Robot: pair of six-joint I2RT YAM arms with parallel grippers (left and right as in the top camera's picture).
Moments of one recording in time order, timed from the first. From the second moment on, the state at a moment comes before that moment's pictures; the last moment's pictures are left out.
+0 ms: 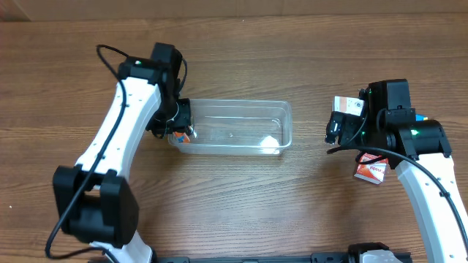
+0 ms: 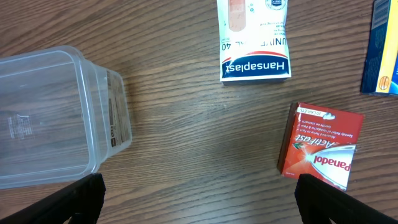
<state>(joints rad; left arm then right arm) -0.20 1.83 1.56 -1.30 0.04 -0.32 0.07 1.26 1.17 -1.06 -0.03 0.30</state>
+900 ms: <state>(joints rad) -0.21 1.89 1.57 -1.29 0.03 -0.32 0.07 1.26 1.17 -1.06 -0.03 0.30</state>
